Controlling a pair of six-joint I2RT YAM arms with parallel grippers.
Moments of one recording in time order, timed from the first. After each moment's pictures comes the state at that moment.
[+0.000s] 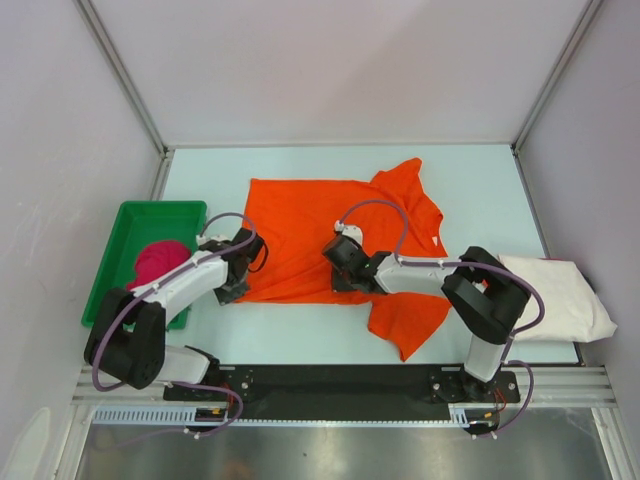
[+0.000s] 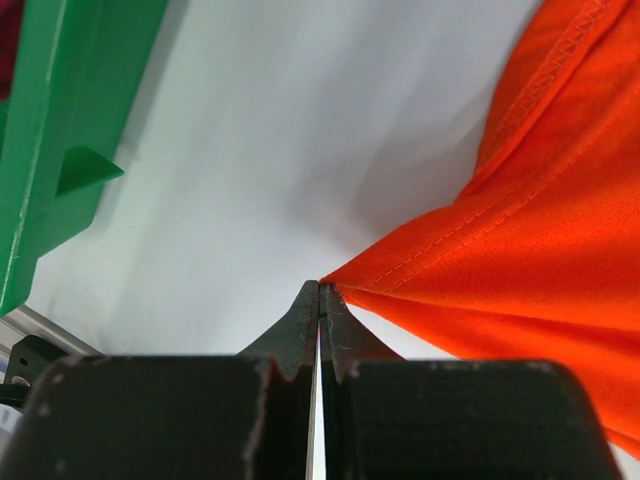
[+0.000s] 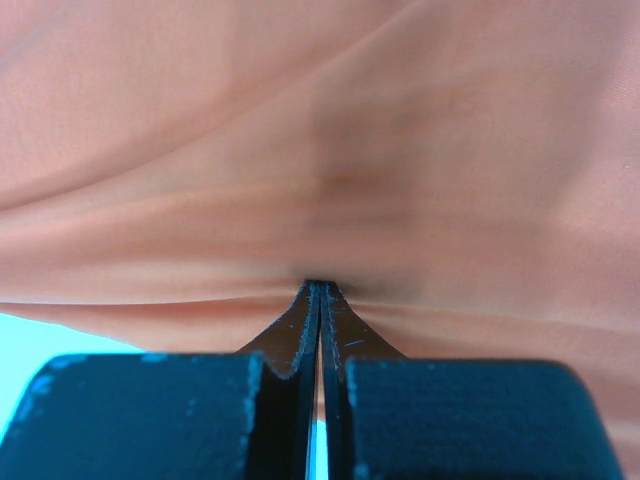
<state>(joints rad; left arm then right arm) -0.41 1.36 0.77 -0.88 -0.49 -0.91 0.91 1.79 1.01 -0.18 0.24 0.73</state>
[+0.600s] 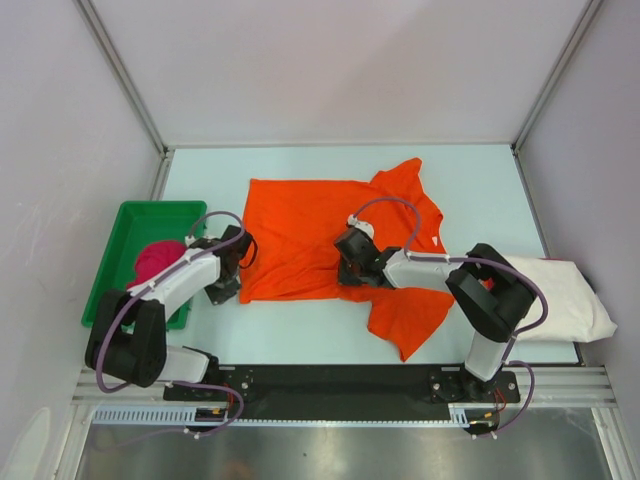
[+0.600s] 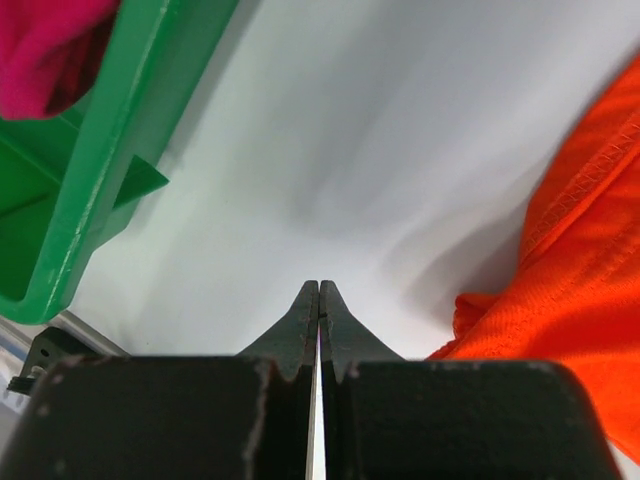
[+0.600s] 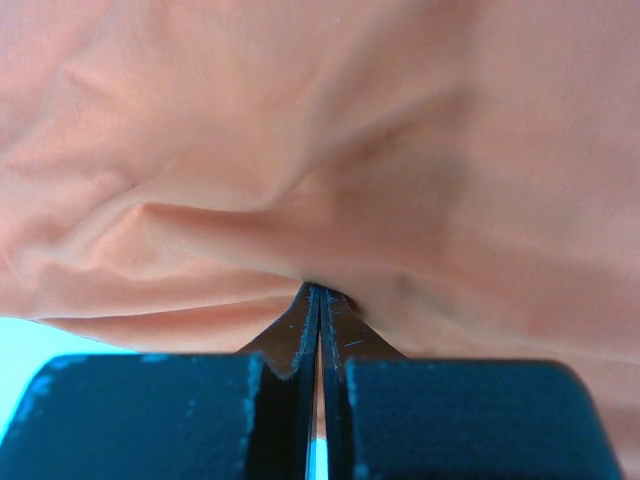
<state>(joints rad) -0.30 1.37 0.77 -0.90 -0.49 -0.89 0.82 1.77 0.97 -0.12 0.16 0.80</state>
